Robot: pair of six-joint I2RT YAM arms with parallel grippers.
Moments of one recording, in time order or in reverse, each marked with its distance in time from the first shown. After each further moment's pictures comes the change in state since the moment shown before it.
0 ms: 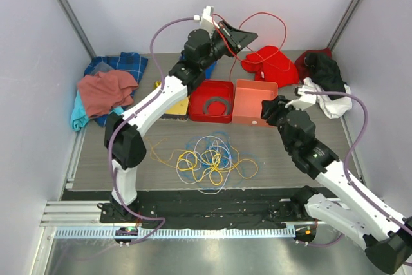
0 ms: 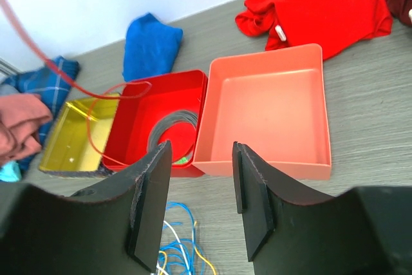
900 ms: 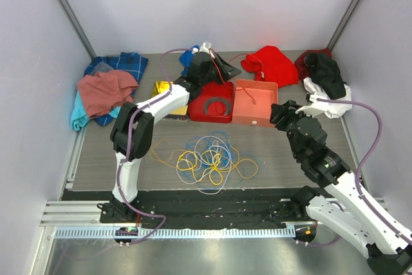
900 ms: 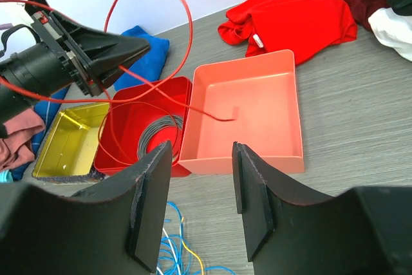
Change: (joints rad) left arm 0.068 0.130 -0.271 0.072 0.087 -0.081; right arm 0.001 -0.159 -0.003 -0.117 0.052 -0.009
